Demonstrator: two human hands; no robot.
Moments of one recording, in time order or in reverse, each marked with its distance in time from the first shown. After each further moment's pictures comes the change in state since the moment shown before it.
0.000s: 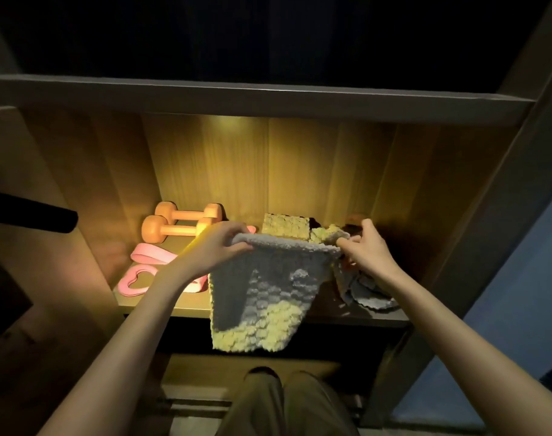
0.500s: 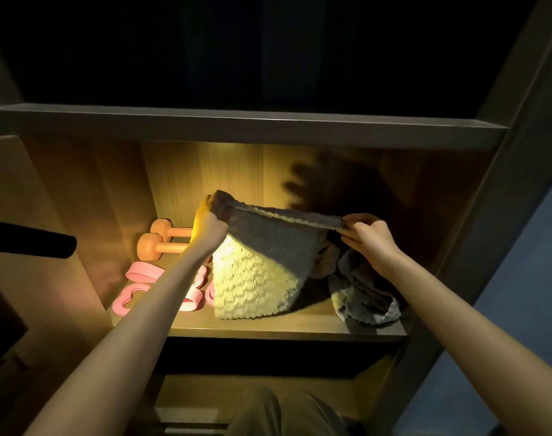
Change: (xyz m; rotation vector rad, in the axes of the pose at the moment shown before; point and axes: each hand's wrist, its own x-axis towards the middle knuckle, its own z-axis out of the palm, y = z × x) left_hand 0.068 -0.010 -0.010 -0.239 0.443 -0.062; right_hand 0.037 -0.022 -0.023 0.509 0.105 0.083
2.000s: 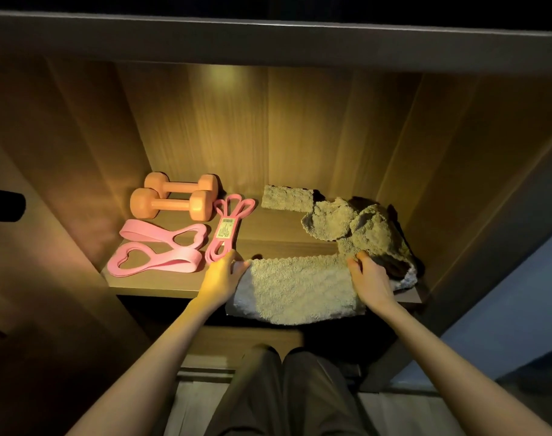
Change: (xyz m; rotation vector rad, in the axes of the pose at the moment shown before) left_hand -0.113 -0.122 0.067 0.274 -0.278 -0.285; right_hand -0.011 0.162 -0.016 -0.861 -0.081 0.022
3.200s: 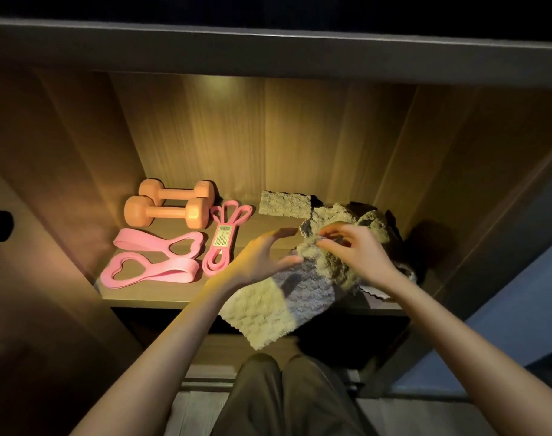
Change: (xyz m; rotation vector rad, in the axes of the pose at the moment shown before) left_hand 0.029 0.084 -0.014 -0.125 -0.331 0.385; right_hand -0.001 -0.082 -0.046 0.230 -0.073 -0.482
